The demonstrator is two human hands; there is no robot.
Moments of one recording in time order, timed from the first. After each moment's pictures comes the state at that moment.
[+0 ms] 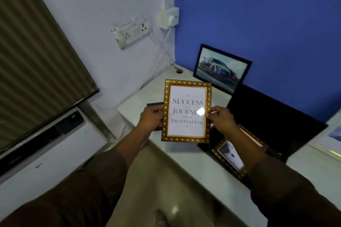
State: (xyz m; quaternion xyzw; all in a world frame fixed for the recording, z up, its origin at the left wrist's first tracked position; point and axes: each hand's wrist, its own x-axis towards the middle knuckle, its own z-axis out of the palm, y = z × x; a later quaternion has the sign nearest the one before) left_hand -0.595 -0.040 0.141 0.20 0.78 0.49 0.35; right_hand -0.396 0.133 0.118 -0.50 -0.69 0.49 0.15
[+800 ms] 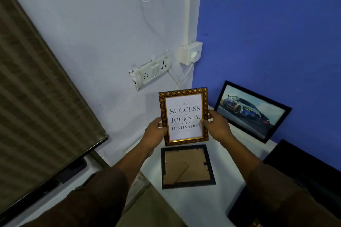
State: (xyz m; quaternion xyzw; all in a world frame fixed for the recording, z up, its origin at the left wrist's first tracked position) left_hand -0.772 0.053 0.161 0.24 0.77 0.48 0.35; right_hand -0.618 0.236 0.145 -0.44 -0.77 0.43 0.15
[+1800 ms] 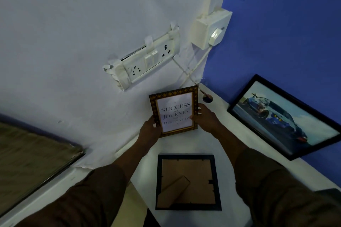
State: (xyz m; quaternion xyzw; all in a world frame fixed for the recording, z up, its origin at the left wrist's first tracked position) left_hand -0.882 0.142 0.045 0.14 0.79 0.47 0.37; right_hand -0.762 0.344 0.042 -0.41 -0.73 0.55 -0.03
